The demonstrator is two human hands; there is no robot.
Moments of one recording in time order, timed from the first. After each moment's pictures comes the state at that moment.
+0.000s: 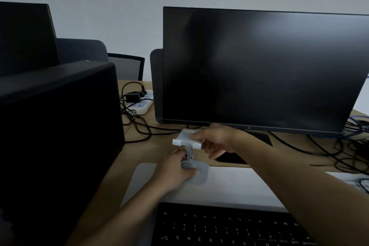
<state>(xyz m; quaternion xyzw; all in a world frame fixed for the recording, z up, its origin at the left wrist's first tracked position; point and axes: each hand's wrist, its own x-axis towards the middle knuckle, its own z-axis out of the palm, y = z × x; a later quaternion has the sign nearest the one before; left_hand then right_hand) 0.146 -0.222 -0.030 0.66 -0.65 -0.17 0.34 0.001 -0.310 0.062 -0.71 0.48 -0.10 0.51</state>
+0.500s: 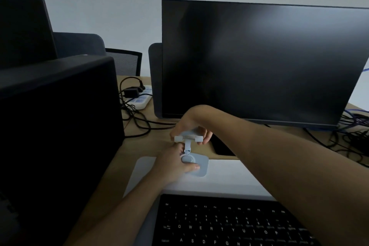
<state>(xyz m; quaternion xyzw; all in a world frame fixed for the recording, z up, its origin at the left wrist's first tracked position) 0.149 -0.218 -0.028 0.68 -0.64 -0.17 0.32 0.072 -0.296 0.103 -0.75 0.58 0.11 0.29</state>
